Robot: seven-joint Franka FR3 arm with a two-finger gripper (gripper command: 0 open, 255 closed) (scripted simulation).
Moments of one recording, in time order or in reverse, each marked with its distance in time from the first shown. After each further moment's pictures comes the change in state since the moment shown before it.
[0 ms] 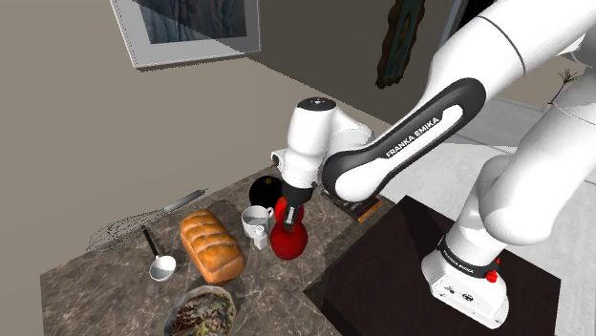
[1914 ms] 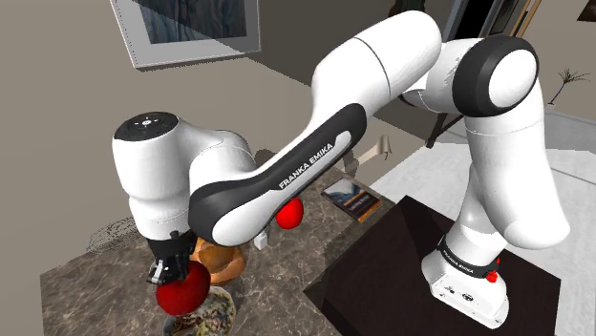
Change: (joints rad) arm 0.295 0.669 0.037 0.912 -0.475 -0.342 0.544
